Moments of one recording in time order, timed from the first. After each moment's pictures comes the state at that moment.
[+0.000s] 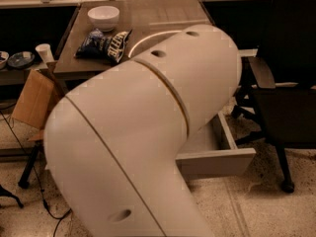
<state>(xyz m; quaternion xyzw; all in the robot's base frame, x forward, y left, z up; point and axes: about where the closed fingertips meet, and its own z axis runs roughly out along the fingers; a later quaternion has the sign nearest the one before) 0.741 0.192 0.654 0.03 0.93 0.22 0.29</state>
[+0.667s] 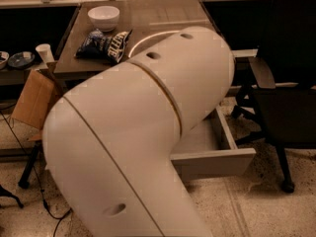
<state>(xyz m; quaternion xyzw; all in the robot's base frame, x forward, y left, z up) 0.748 0.201 0.653 0.02 0.93 0.21 0.29</state>
